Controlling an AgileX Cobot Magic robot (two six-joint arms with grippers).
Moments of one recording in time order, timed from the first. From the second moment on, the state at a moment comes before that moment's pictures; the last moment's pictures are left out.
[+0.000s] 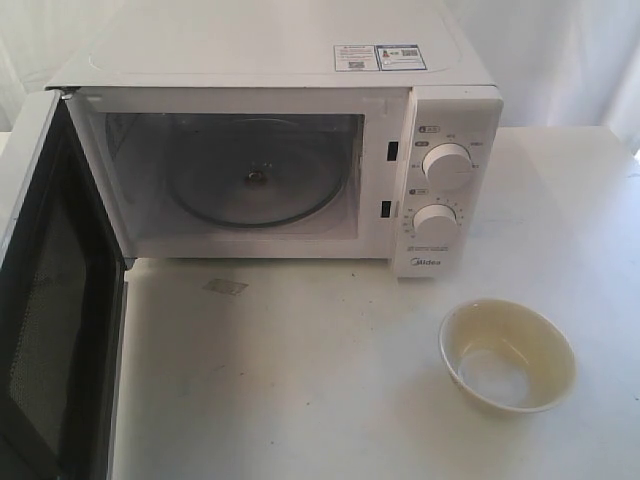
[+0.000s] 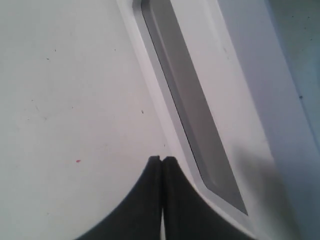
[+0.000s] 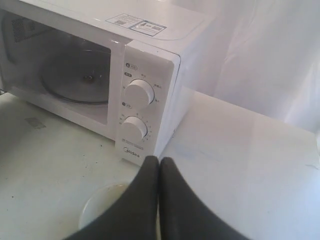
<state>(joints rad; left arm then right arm) 0.07 0.93 -1.02 -0.33 1.32 0.24 0.83 0.23 -0.60 -0.72 0.89 0.53</state>
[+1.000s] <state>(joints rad) -0.25 1.02 -0.93 -1.64 1.32 1.75 0.83 0.25 -0.50 -0.57 0.51 0.53</state>
